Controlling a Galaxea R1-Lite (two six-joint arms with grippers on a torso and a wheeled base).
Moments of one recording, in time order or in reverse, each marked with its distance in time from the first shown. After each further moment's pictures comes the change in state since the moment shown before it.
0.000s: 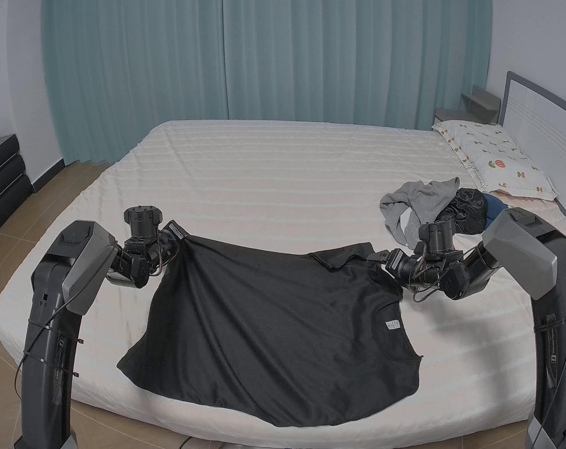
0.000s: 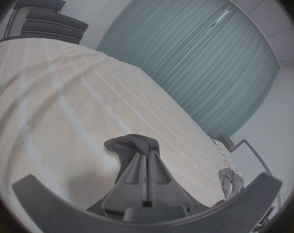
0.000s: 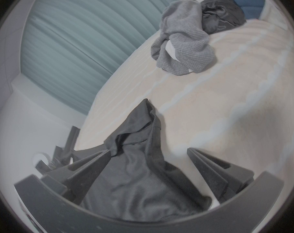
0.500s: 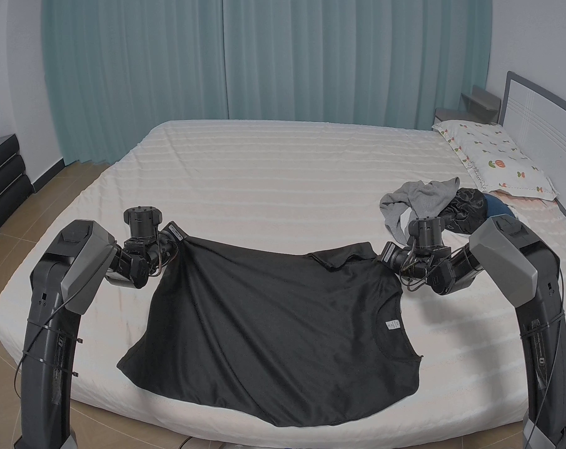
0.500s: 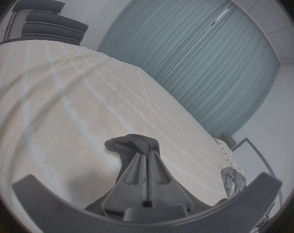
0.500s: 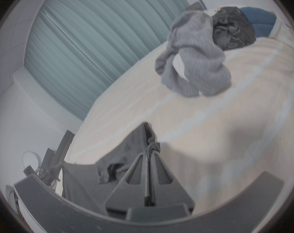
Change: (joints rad) left arm 0.000 -0.009 0.017 0.004 0.012 0.015; right arm 0.007 0.120 -0.216 0.019 -0.110 -0.081
